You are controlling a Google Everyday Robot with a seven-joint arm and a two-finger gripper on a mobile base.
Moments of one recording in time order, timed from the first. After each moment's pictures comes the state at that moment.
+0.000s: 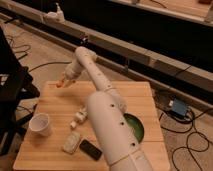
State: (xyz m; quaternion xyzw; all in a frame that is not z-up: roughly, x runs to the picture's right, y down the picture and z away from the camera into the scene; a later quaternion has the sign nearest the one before) arm -0.241 -0.047 0.925 -0.29 -0.42 -0.08 0.86
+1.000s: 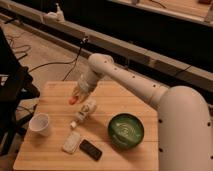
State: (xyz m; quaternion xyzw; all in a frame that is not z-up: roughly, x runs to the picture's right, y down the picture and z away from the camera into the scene) arm -0.141 0.067 0.773 -0.31 -0.39 -0.16 0.85
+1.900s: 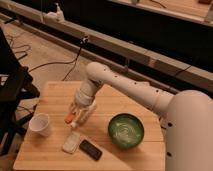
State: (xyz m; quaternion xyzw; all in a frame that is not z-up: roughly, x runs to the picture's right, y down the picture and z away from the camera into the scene) arm -0.150 0.134 0.716 -0.39 -0.44 -0.19 0.78
